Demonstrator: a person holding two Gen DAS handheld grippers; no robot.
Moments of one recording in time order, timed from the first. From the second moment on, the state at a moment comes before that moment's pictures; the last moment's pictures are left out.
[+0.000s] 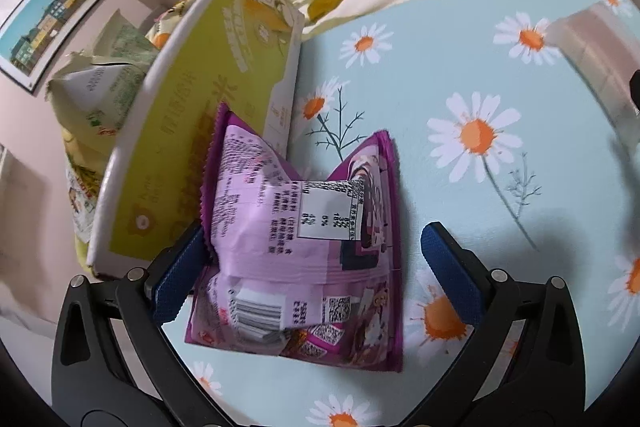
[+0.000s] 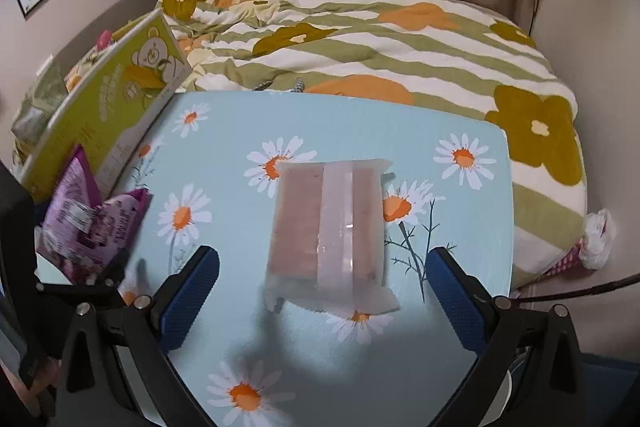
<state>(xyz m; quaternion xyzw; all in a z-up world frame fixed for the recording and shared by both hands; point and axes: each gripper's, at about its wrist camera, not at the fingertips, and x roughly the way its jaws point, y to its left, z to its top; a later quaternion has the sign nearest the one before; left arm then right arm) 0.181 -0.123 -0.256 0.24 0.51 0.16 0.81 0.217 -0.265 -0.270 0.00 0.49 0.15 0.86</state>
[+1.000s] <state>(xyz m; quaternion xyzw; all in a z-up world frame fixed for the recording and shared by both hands) 0.184 -0.142 -0.239 0.19 0.51 0.07 0.84 0.238 -0.242 -0.302 -0.04 0.50 0.11 0.86</state>
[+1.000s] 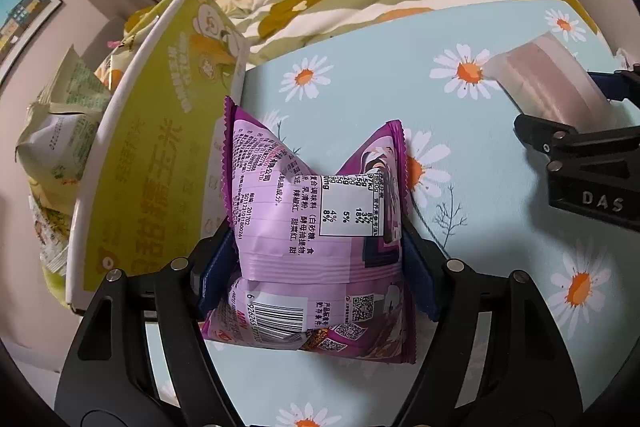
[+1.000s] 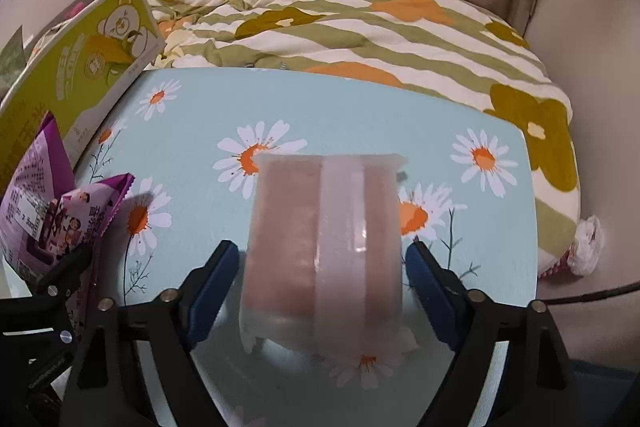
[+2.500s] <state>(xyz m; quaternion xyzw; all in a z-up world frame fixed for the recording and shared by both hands) 0.222 -0.021 -0.014 0.06 0.35 0.06 0.93 0.254 -0.155 -0.065 -0.02 0.34 0.21 0.92</state>
